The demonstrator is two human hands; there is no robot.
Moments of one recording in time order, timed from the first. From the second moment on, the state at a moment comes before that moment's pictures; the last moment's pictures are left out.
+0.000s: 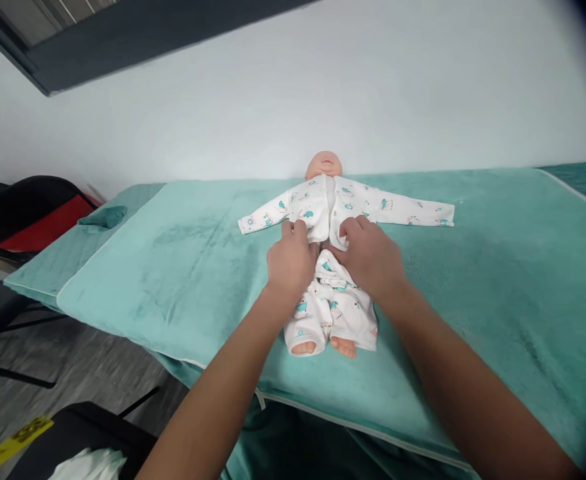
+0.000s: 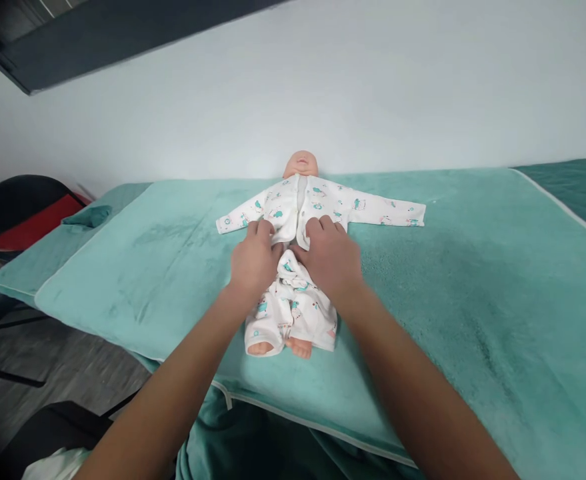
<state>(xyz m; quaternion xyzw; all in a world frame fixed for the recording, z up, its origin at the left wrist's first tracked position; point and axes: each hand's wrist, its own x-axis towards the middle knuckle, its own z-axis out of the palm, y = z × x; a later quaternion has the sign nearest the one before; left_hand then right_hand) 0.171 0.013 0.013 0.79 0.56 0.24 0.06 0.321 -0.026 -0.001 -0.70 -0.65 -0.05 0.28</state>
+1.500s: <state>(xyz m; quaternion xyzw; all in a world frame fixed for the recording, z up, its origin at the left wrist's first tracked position) 0.082 0.039 -0.066 0.78 0.50 0.37 0.07 0.384 -0.070 -0.037 -0.50 -0.65 0.37 0.43</state>
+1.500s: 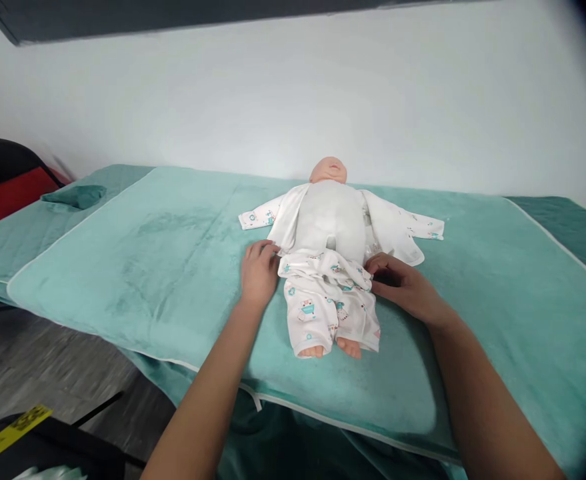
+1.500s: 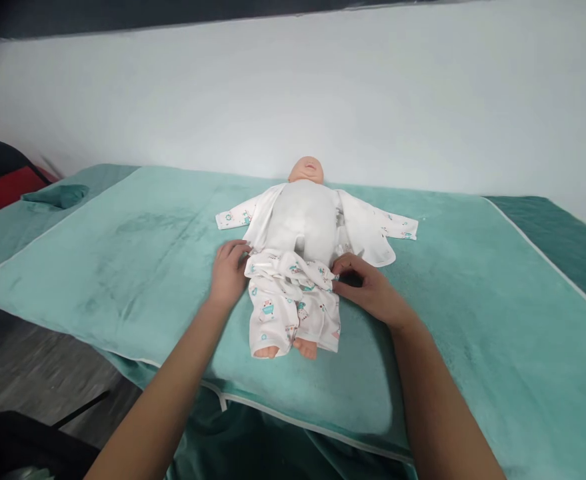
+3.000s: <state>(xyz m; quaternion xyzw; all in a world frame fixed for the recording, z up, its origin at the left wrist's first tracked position) 0.083 0.010 -0.031 0.63 0.38 0.26 0.62 0.366 -0.049 -0.048 -0.60 -0.55 0.25 0.52</state>
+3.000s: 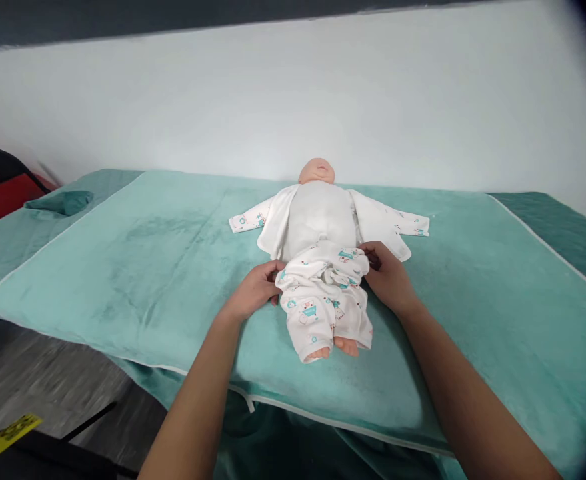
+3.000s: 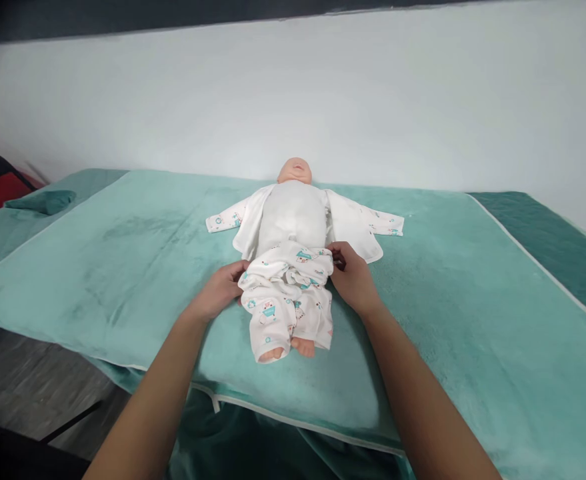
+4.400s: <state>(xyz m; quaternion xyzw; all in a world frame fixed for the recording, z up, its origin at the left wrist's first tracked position) 0.111 0.011 -0.033 0.71 0.36 0.52 0.32 0.370 -0.047 -0.048 -0.56 -0.59 0.13 0.57</state>
